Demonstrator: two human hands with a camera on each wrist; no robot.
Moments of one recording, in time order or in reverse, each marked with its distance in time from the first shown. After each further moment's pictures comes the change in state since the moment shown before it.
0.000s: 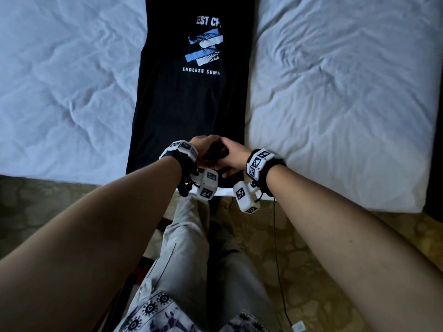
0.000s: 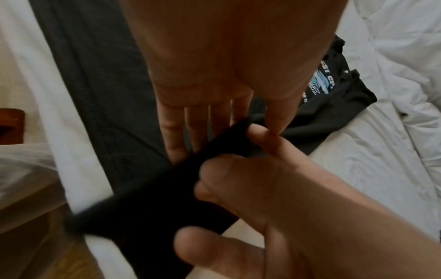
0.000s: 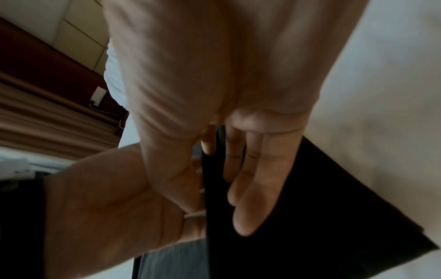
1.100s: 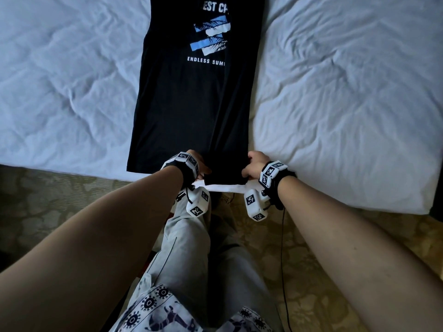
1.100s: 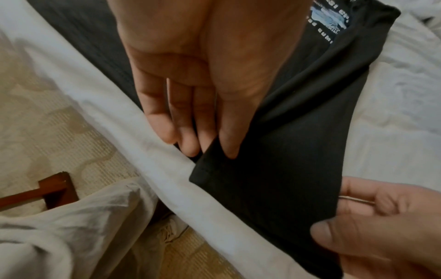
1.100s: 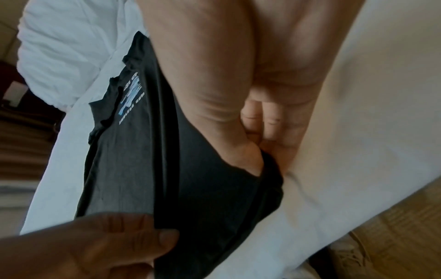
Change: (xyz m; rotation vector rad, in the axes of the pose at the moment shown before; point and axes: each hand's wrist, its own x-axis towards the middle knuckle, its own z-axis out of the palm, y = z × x) left_hand 0.008 -0.050 -0.025 0.737 -0.011 -0.057; right_hand 0.010 0.062 -0.012 -0.348 0.211 0.311
